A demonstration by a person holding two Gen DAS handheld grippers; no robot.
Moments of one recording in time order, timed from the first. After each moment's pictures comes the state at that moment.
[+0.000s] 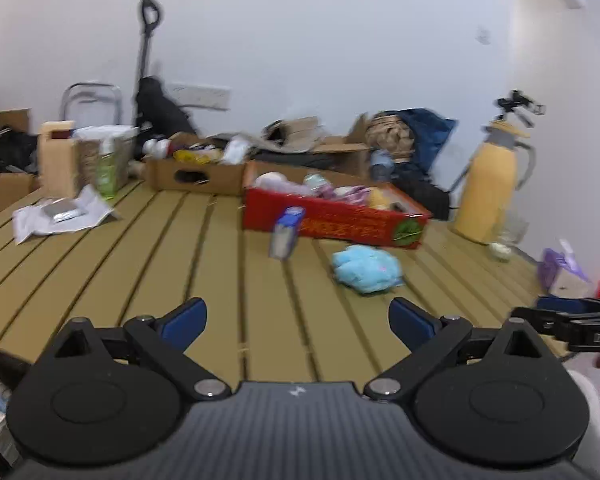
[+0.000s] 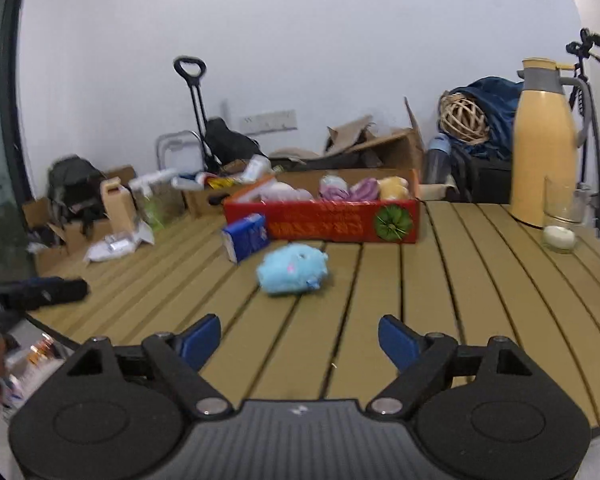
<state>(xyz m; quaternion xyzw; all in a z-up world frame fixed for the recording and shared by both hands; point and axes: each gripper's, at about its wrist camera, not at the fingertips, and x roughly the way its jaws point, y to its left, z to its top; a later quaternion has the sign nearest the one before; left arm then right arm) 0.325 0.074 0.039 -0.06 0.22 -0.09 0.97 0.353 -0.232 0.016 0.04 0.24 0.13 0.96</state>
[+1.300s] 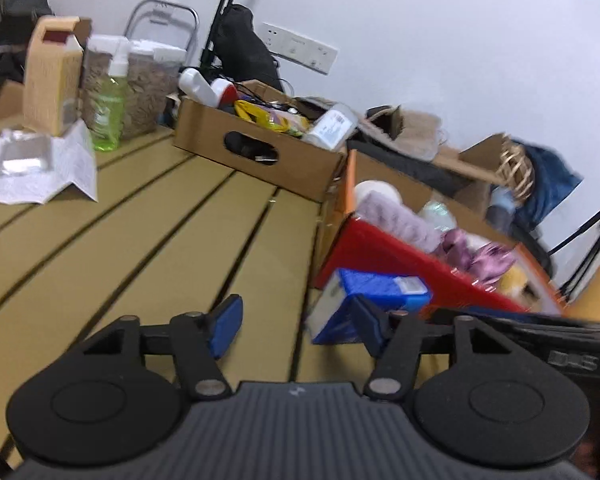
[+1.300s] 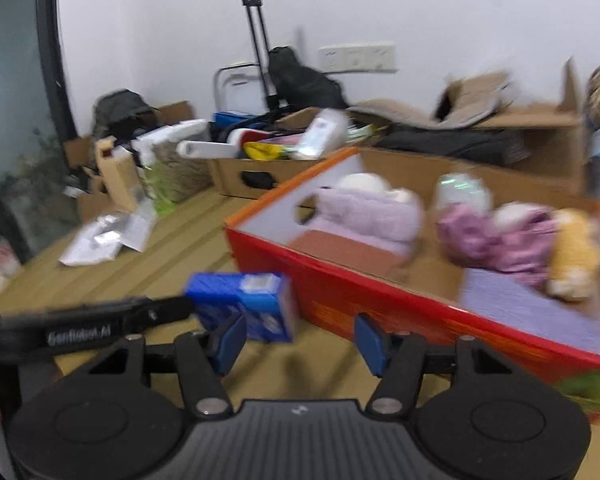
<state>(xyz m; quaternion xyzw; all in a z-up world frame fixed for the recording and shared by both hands) 0.580 0.102 -0.016 -0.20 0.26 0.00 0.94 0.682 -0.114 -0.018 0.02 0.34 0.33 0.88</state>
